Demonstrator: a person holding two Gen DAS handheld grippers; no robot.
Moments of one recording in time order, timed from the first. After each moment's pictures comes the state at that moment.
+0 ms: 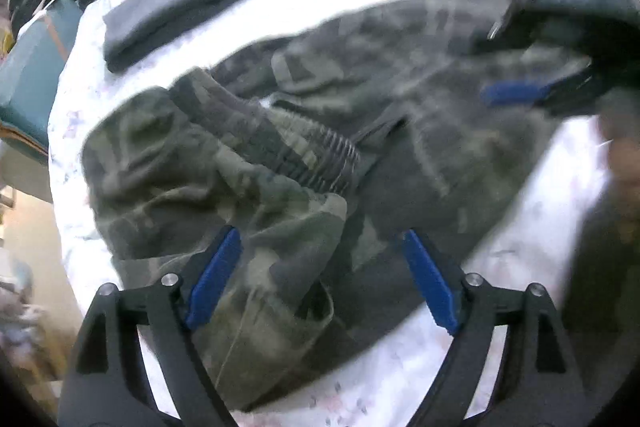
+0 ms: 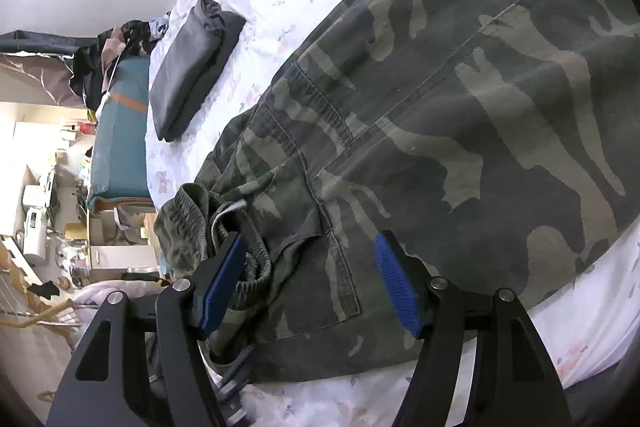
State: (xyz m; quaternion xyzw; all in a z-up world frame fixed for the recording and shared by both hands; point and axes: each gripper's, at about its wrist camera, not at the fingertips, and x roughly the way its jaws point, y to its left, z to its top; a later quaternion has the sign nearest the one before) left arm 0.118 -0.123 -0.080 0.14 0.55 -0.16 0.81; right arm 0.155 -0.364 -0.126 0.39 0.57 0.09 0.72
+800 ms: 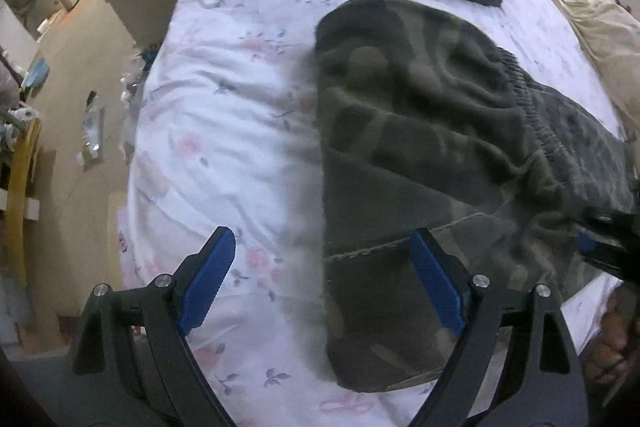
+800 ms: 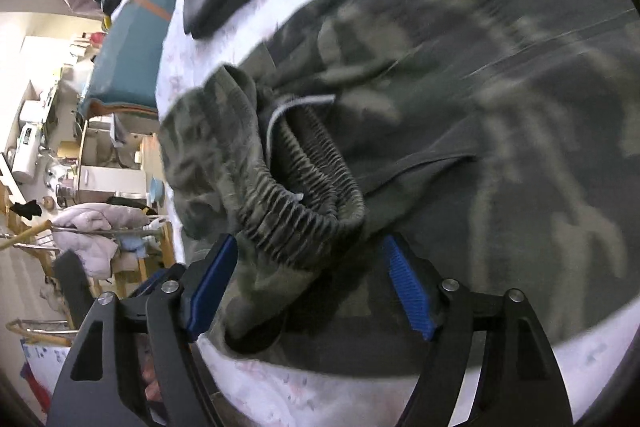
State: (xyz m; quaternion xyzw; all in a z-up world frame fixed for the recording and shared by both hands) left arm 0.127 0.066 -0.115 -0.08 0.60 0.06 0.80; right arm 0.166 -0.232 -0.150 0.31 0.62 0.18 0.70
